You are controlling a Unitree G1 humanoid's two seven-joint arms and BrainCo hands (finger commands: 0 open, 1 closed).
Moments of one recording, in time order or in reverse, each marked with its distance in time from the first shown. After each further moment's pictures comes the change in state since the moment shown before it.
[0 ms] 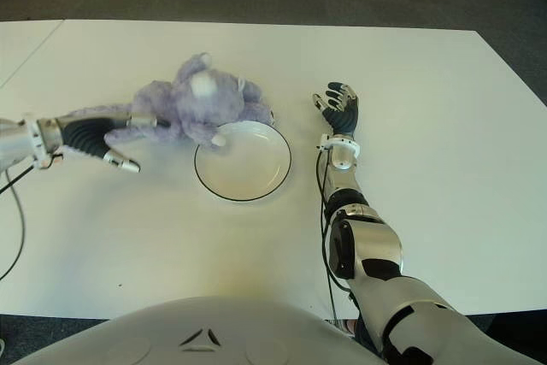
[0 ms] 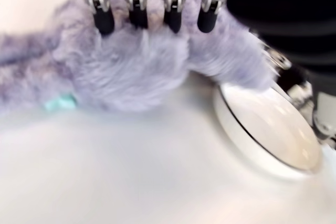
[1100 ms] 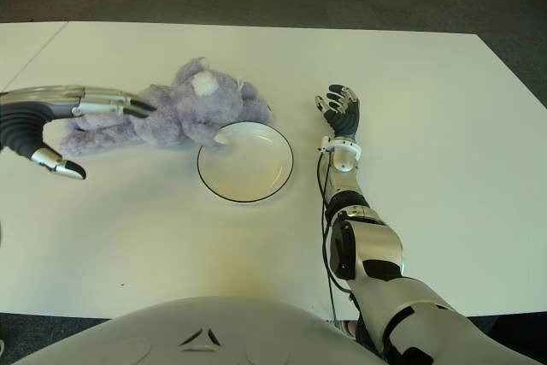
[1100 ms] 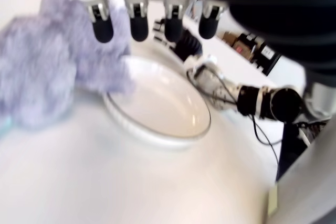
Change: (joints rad) left arm 0.128 0.010 0.427 -0.151 -0.263 -0.202 -0.295; right arm 0.007 -0.003 -0.013 0.012 0.002 -0.003 0.019
